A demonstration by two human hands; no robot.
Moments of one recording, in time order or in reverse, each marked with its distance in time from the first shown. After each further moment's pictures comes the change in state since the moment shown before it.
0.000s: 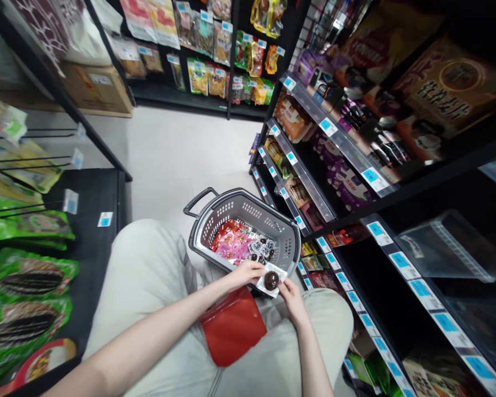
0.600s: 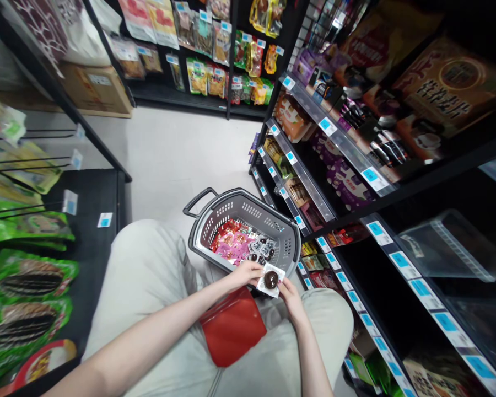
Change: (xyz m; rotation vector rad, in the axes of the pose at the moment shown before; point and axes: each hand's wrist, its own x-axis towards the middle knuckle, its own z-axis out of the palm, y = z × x) left_hand 0.000 -0.002 -0.001 0.054 0.036 -0.023; right_hand 0.003 0.004 0.003 0.095 0.021 0.070
